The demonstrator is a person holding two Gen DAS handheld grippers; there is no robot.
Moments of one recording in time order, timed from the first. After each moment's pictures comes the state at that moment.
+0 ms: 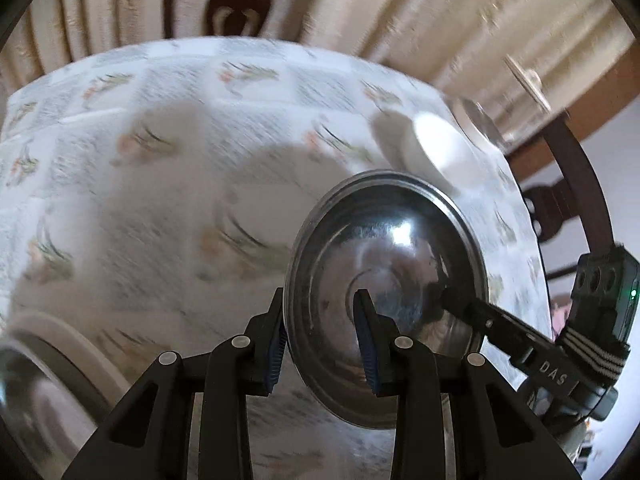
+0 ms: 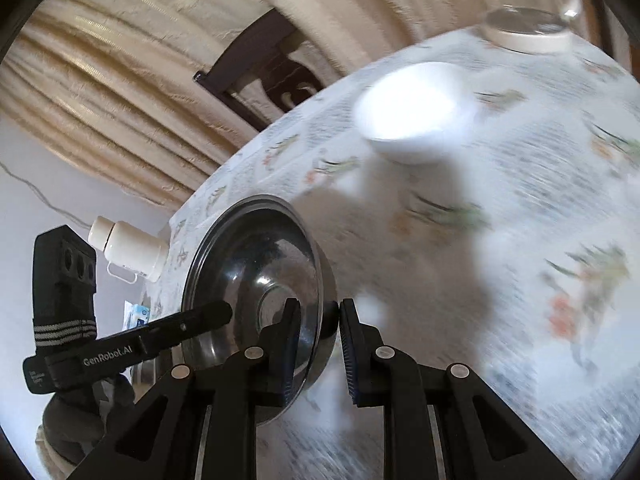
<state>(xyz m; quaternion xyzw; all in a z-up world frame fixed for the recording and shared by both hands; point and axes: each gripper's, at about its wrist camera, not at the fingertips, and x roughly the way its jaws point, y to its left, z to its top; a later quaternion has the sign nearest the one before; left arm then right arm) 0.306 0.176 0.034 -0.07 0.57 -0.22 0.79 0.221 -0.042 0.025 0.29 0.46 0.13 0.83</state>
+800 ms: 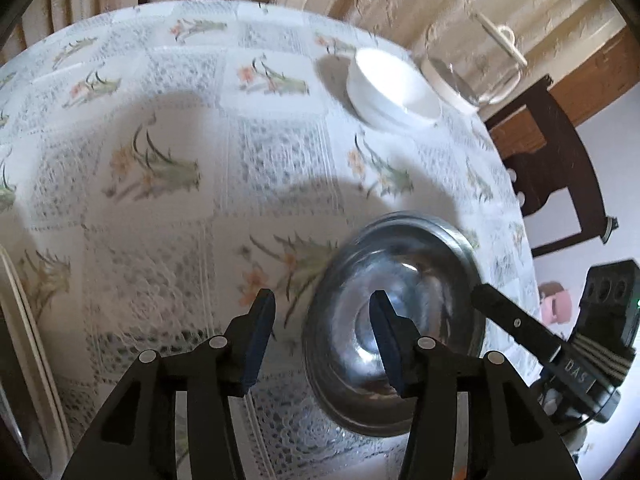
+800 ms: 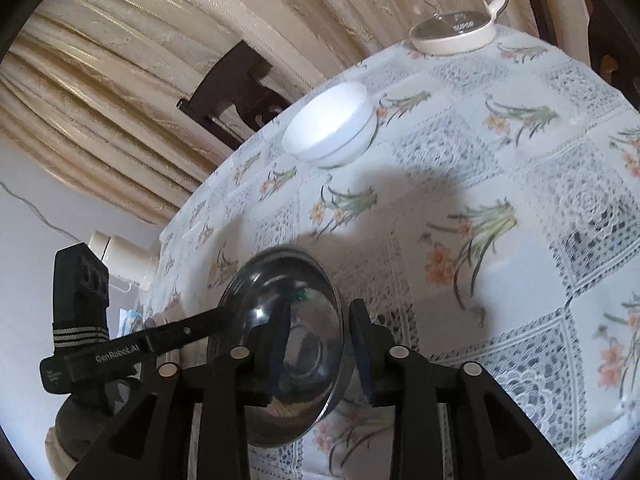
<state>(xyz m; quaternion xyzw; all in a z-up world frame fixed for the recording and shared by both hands) 0.255 0.125 0.013 -0.08 0.57 -0.23 0.78 0.166 -0.100 0.016 0.31 0.43 0.10 0.84</state>
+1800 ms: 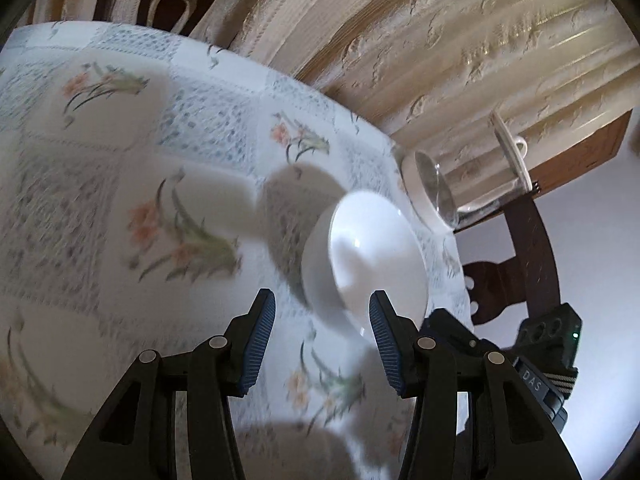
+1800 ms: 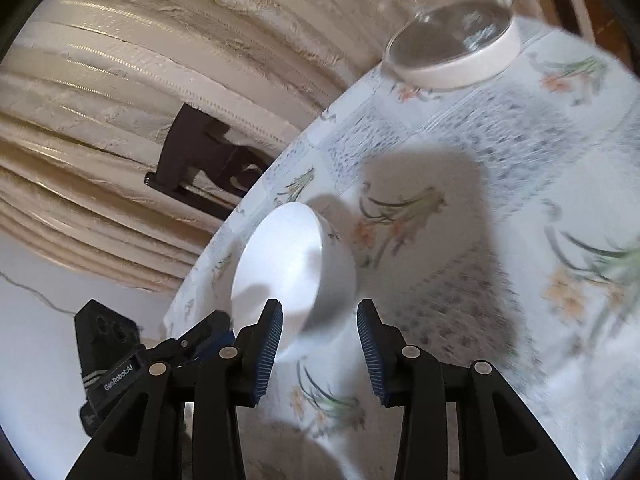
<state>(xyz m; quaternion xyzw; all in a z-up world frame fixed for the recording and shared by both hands) 0.413 0.076 -0.004 -0.22 0.52 -0.29 0.77 0.325 -0.163 -0.006 0.41 0.41 0.09 0.81</state>
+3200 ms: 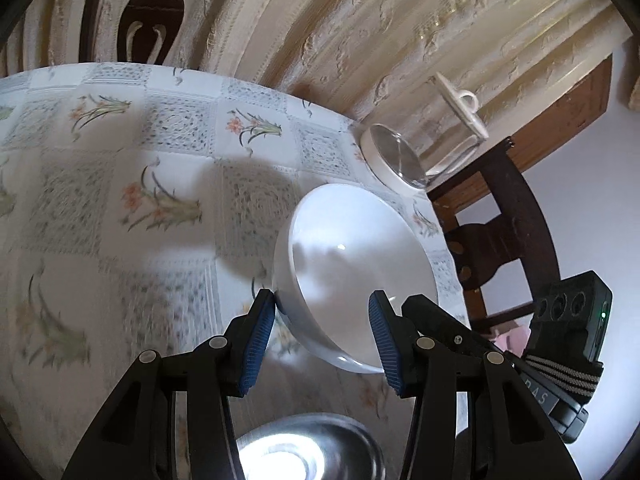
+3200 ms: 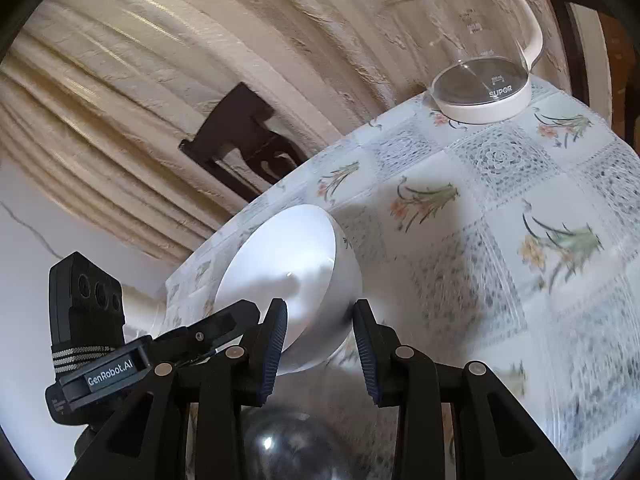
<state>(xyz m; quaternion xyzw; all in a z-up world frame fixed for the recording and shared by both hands) 0.340 0.060 0.043 -0.16 0.51 -0.30 0.79 0.247 -0.130 0.050 0.31 0.39 0.11 0.86</state>
